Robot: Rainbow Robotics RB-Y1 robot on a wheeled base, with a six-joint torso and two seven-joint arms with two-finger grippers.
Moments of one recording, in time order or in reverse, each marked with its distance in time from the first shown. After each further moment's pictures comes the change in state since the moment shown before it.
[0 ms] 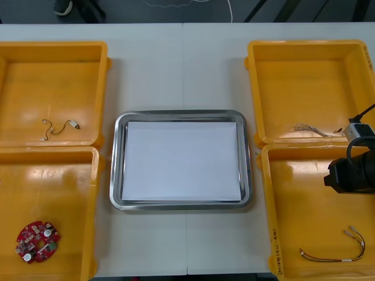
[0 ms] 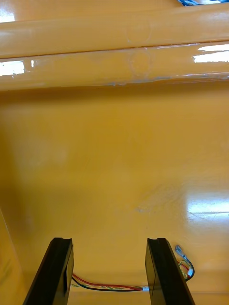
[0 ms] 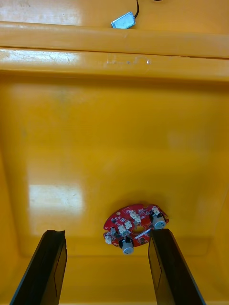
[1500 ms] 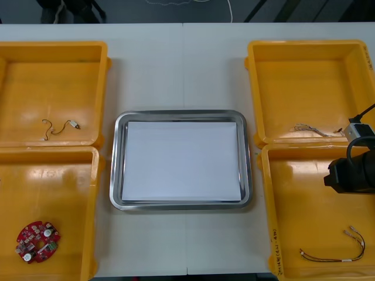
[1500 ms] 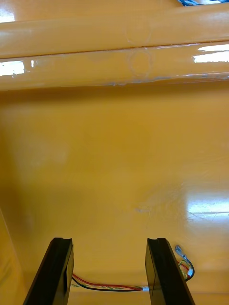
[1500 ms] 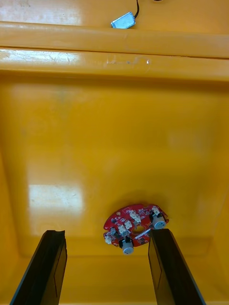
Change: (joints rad) right arm 0.000 0.000 0.000 0.000 0.000 0.000 0.000; left arm 0.000 0.000 0.000 0.000 0.000 0.000 0.000
